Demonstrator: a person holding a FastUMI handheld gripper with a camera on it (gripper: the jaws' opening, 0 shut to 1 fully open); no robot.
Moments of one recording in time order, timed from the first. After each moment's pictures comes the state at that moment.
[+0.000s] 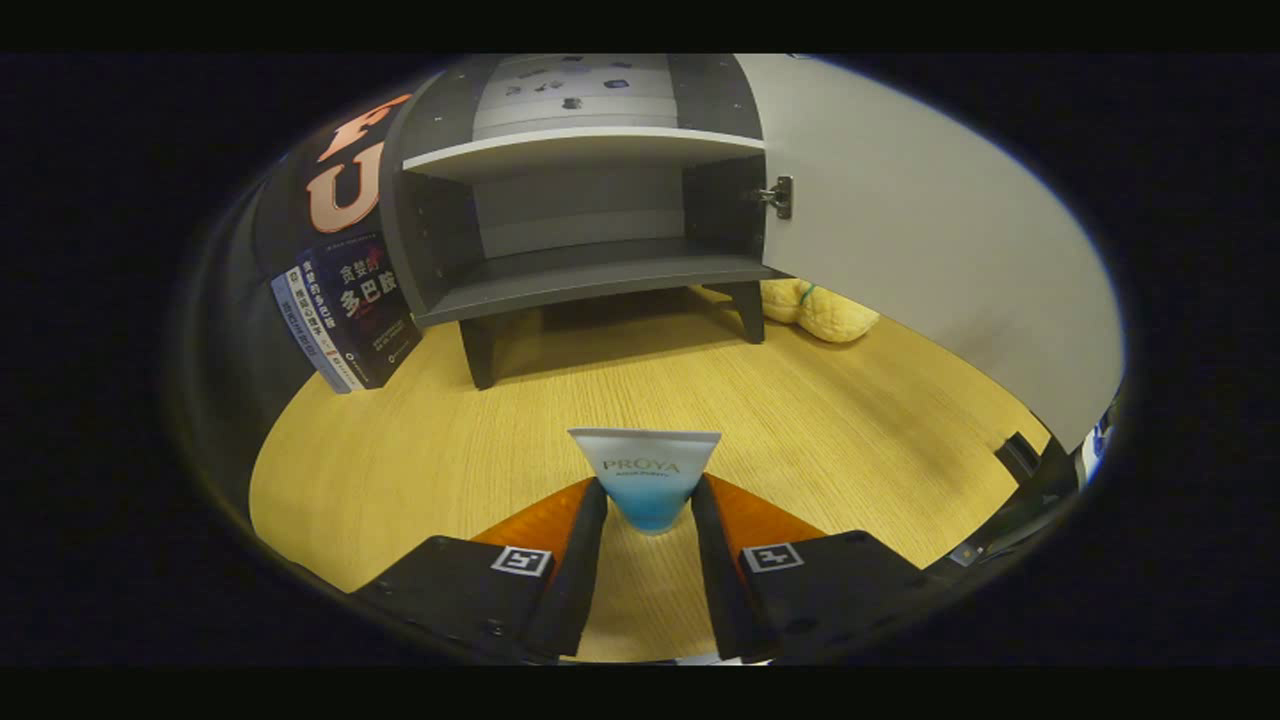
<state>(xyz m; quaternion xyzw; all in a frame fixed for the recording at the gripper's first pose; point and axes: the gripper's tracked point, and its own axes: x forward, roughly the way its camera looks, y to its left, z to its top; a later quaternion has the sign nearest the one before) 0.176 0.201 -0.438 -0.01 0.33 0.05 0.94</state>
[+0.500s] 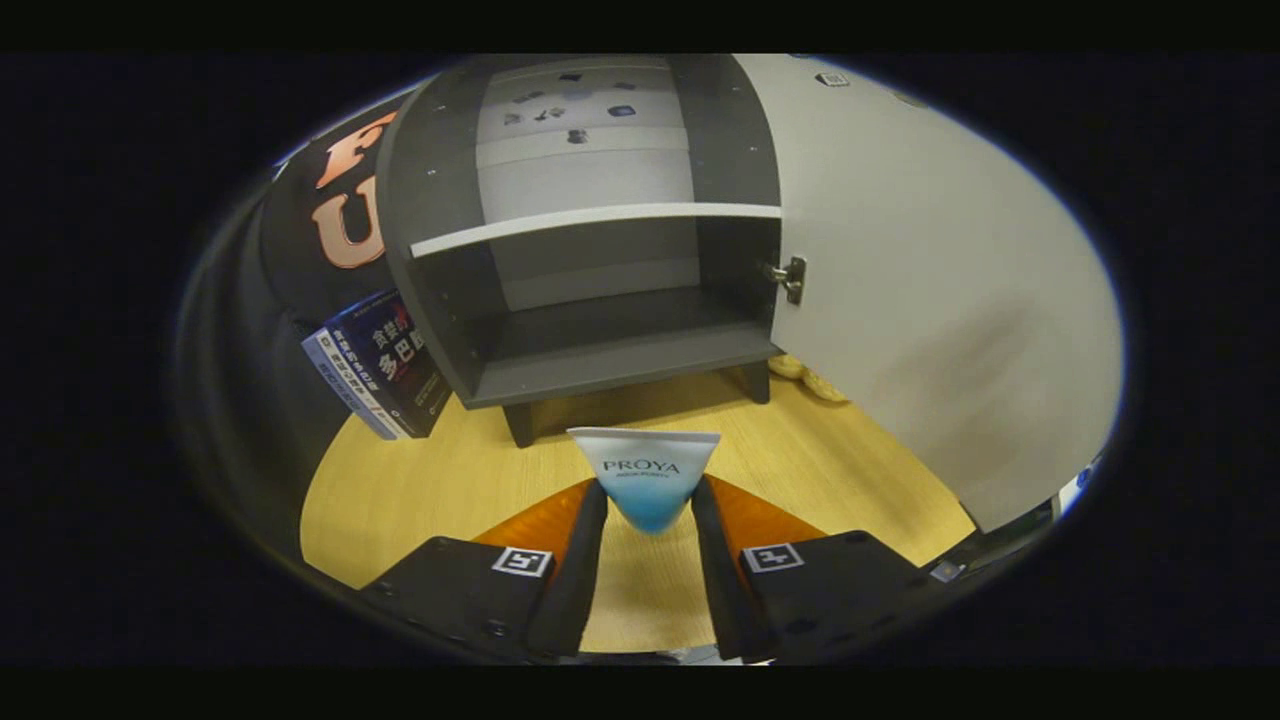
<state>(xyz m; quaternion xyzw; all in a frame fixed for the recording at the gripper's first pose) 0.205 0.213 -0.320 -0.01 0.31 0.08 0.95</state>
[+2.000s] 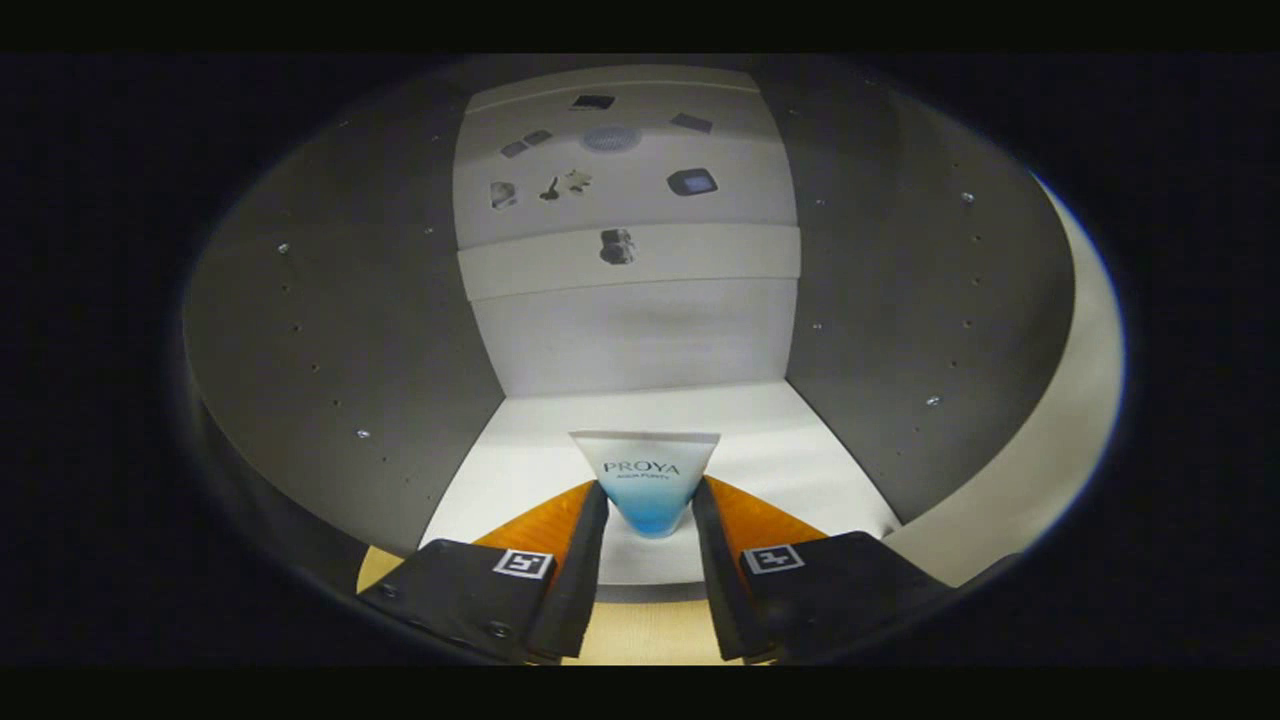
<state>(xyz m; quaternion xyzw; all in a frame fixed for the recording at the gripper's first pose) 0.466 0.290 -0.122 -0.02 0.27 0.17 0.95</state>
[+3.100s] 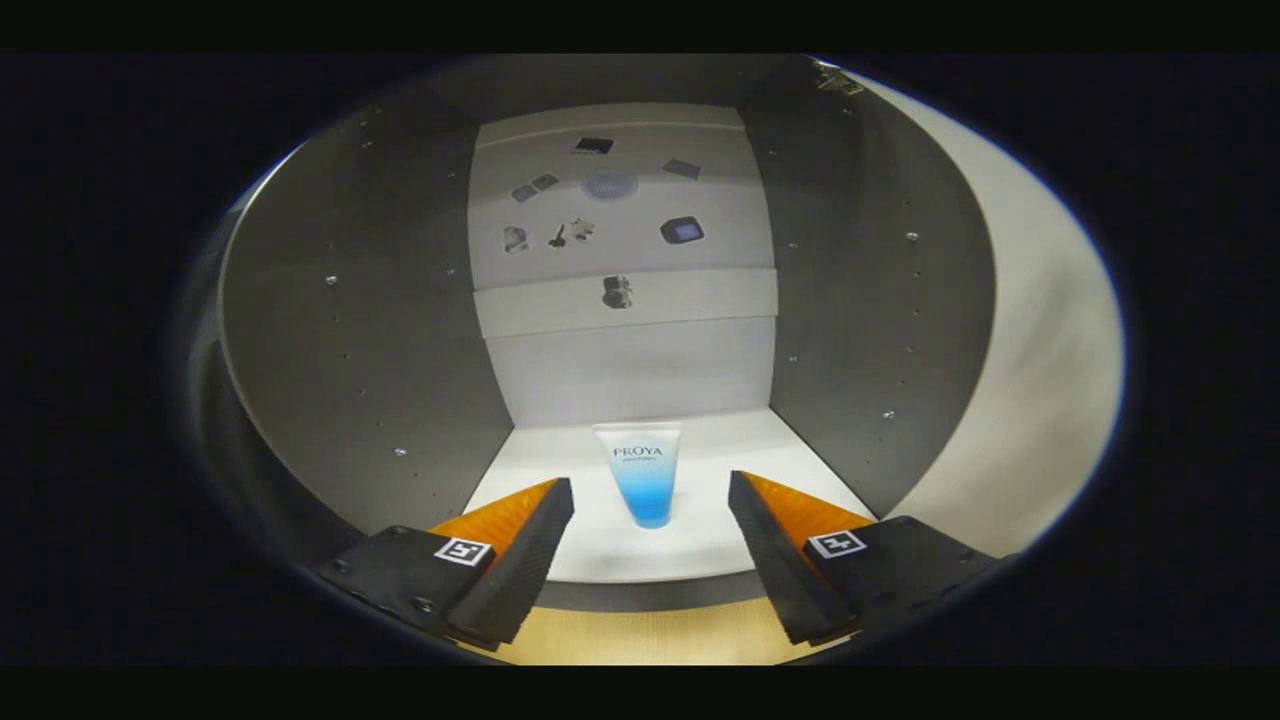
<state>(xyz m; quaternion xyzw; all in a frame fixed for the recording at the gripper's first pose) 0.417 0.277 -0.074 0.00 0.18 0.16 0.97</state>
